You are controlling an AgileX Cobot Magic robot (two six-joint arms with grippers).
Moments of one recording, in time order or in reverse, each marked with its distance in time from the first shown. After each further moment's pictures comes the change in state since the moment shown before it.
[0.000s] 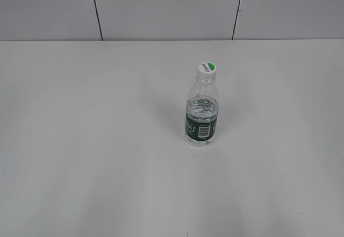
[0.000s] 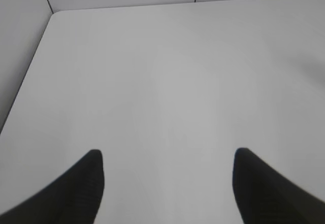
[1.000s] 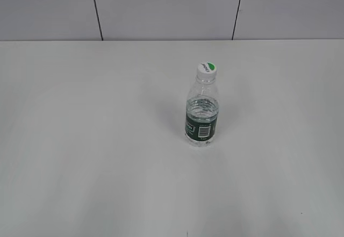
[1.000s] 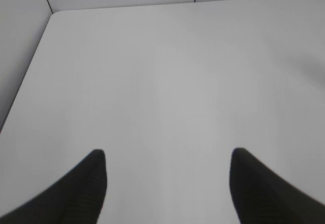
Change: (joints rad) left arm 0.000 0.000 0.000 0.000 0.000 0.000; right arm 0.000 0.000 0.000 0.000 -0.001 0.002
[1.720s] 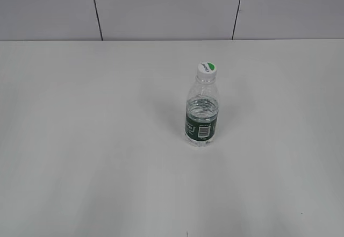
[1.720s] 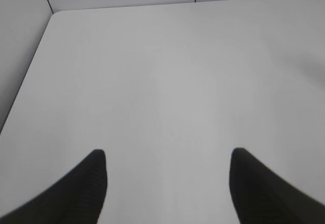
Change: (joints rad) left arm 0.000 0.000 0.000 0.000 0.000 0.000; right arm 0.000 0.000 0.000 0.000 0.000 0.001
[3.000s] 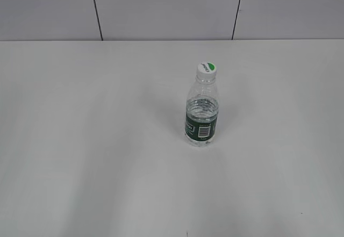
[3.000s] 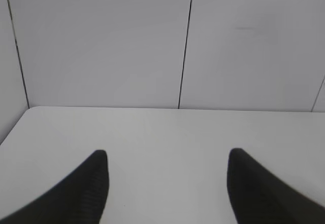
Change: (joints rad) left arm 0.000 0.237 0.246 -0.108 -0.841 0.000; right arm 0.000 0.000 0.002 0.027 -0.001 0.001
